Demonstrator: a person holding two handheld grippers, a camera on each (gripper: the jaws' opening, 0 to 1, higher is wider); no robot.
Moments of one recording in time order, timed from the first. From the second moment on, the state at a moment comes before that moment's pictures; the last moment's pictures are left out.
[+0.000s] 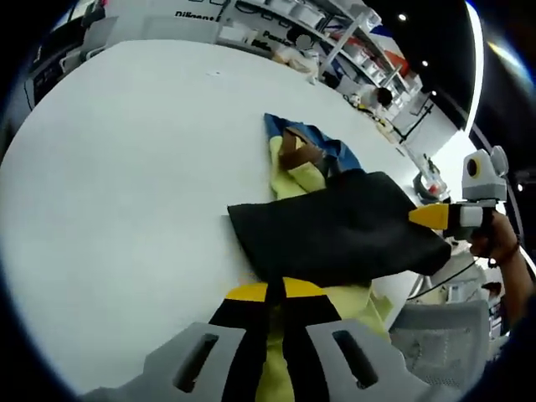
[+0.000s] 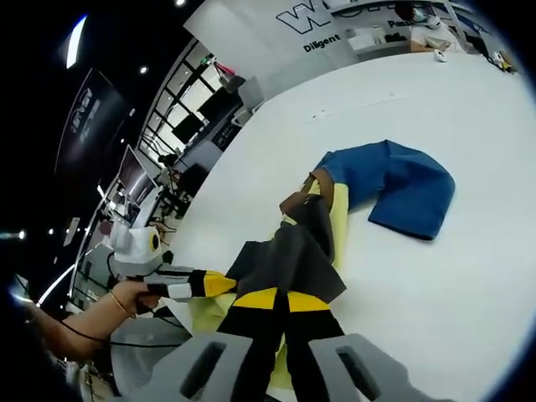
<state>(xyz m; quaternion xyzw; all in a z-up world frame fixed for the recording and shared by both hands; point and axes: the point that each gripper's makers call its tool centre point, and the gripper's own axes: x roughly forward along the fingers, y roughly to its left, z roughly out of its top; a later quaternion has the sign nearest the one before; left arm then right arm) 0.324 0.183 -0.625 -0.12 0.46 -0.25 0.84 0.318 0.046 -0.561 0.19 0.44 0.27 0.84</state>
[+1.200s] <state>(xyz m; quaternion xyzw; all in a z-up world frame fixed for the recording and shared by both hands) 0.349 0.327 -0.558 -0.07 0.35 -0.13 0.92 0.380 0.216 -0.493 0.24 0.38 0.39 0.81</state>
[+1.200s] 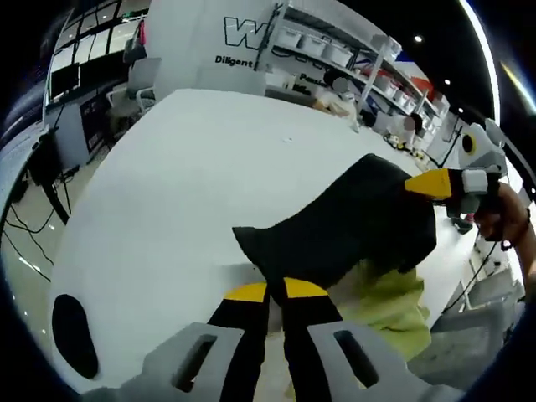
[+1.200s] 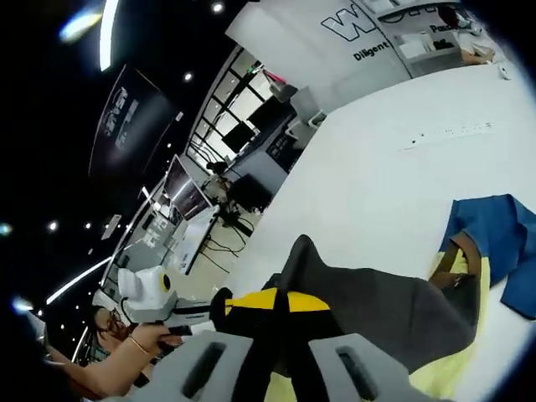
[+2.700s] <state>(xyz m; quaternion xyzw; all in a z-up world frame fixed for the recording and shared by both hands) 0.398 0.269 -0.505 -0.09 0.27 -0.23 0.93 0.396 0.245 -0.461 0.17 0.29 0.44 0.83</state>
